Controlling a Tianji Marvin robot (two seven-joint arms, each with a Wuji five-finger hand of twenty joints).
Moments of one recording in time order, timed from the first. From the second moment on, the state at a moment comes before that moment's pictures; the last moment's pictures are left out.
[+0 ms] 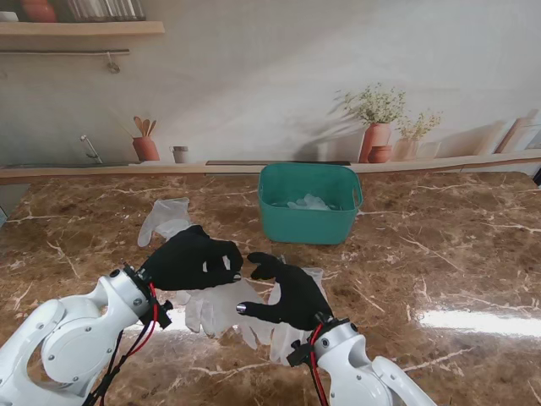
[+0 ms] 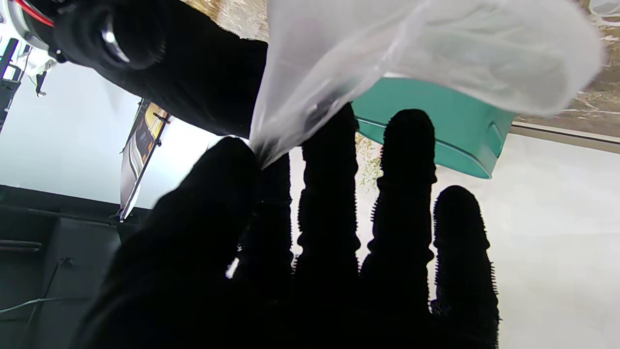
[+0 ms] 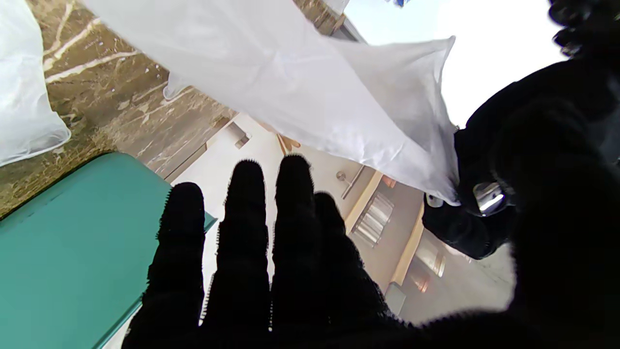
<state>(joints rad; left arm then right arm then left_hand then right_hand) 1.76 -1.05 -1.36 -2.01 0.63 -0.34 -0.20 -1.80 -1.14 1.02 -1.88 -0.51 -0.04 -0.24 0.83 -0.32 0.44 -0.16 0.68 -0.15 0.91 0.75 1.27 0.00 0.53 0.45 0.98 0.19 0.66 0.81 0.24 0.23 1.13 0.88 0.32 -0.62 0.64 -0.09 0.44 0.15 0.26 0.46 0.70 0.00 0.48 0.54 0.62 0.03 0.39 0.49 0.25 0.12 0.76 0.69</state>
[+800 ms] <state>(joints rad) 1.78 -1.07 -1.34 -2.02 0.64 -0.32 -0.09 -1.81 -1.20 0.95 -1.86 -0.56 0.01 -0.44 0.83 -0.32 0.44 -0.16 0.68 -0.15 0.91 0.72 1.26 -0.01 0.59 0.50 1.01 0.21 0.77 0.85 0.27 0.27 1.25 0.90 0.49 -0.72 1.04 -0.25 0.95 -0.14 0.98 0.46 1.30 -0.06 0.65 0.72 1.08 0.01 0.83 0.64 0.55 0.14 1.23 0.72</state>
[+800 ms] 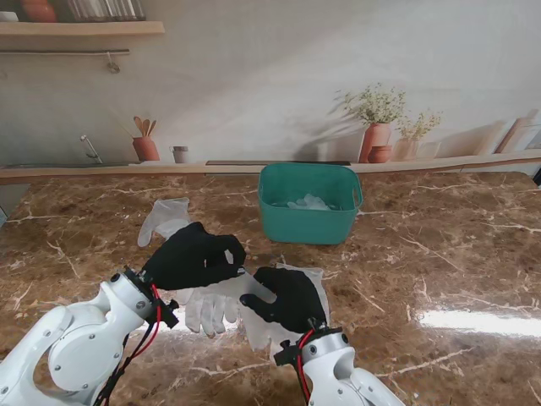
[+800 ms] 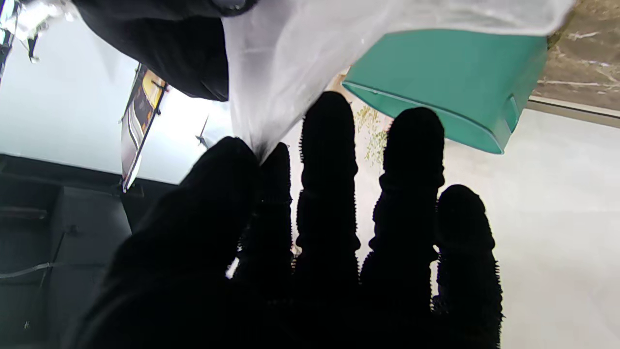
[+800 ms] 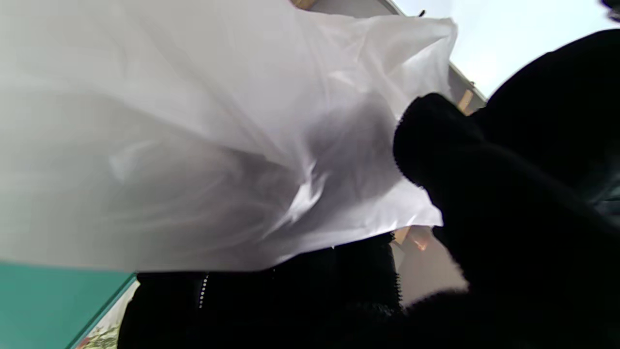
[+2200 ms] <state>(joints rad) 1.66 -1.12 -1.12 -1.66 0.31 -0.50 0.08 -1.96 -1.20 1.11 -2.03 -0.44 -0.11 -0.45 0.60 -0.65 0.75 -0.12 0.52 -0.18 0.55 0.37 0.47 0.02 0.30 0.33 0.27 0.14 0.21 0.57 -0.09 0.17 0.31 0.86 0.50 -0.70 1.08 -0.25 0.95 -0.12 0.98 0.57 1.36 -0.06 0.65 0.76 1.16 0.02 0.90 0.69 0.63 0.15 1.29 0.75</state>
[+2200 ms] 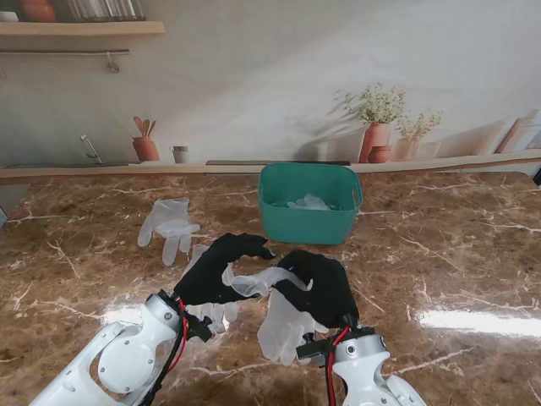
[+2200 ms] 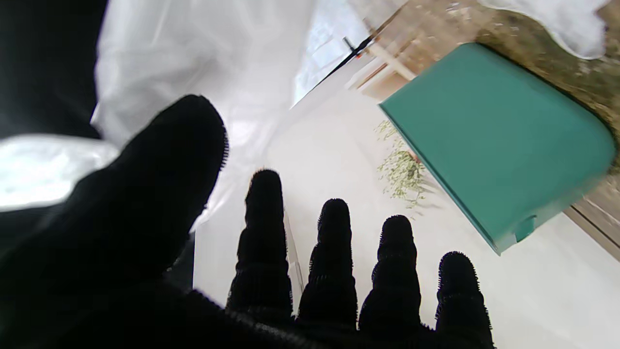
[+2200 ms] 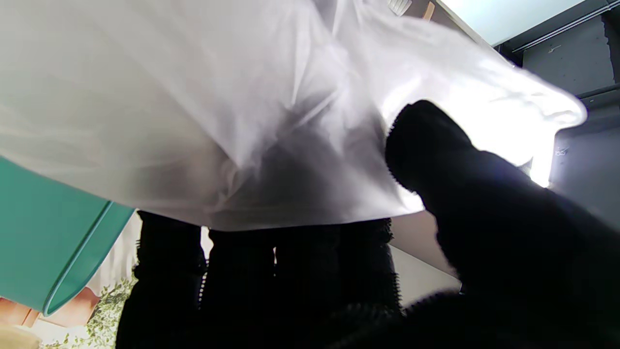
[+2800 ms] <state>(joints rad) 1.73 -1.10 -1.17 -1.75 0.06 -0.48 -0.14 -2.03 -1.19 1.17 -2.02 -0.49 -0.09 -0.44 0.86 -0.44 0.43 -0.17 0.88 -0.15 0.86 0.30 1.19 0.03 0.53 0.62 0.85 0.21 0.65 0.90 0.03 0.27 0.85 0.87 0.51 -0.79 1.08 -0.25 1.00 -0.11 1.01 0.50 1.40 -0.05 0.68 0.75 1.25 0.03 0.94 0.69 0.76 0.19 1.41 0.76</state>
